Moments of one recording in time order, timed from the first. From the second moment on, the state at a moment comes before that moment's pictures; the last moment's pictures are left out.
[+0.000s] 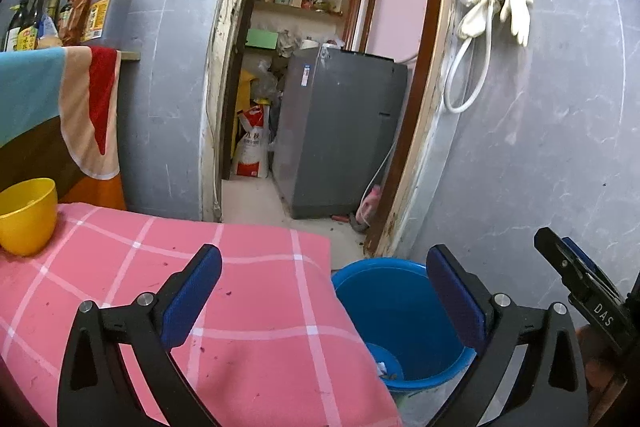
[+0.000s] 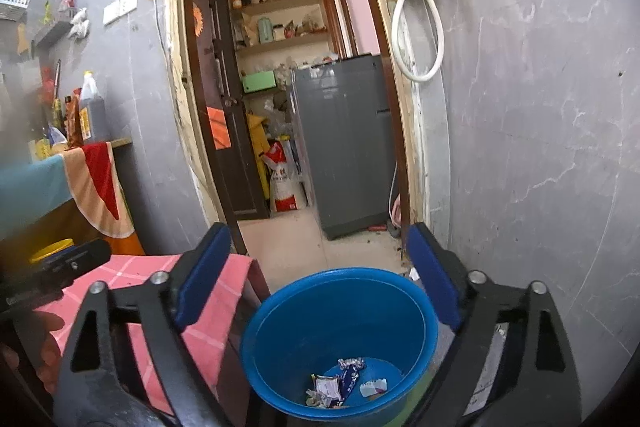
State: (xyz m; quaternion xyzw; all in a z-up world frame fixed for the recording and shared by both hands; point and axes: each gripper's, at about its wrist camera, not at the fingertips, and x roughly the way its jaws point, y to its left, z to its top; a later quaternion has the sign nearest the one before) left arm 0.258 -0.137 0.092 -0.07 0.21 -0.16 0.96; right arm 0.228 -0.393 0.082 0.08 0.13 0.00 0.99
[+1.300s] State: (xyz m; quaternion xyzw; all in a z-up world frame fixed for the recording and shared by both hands) left arm 0.117 -0.073 0.076 -0.04 0.18 -0.12 0.97; right arm 0.082 -0.327 0.084 0.06 0.09 0.01 0.99
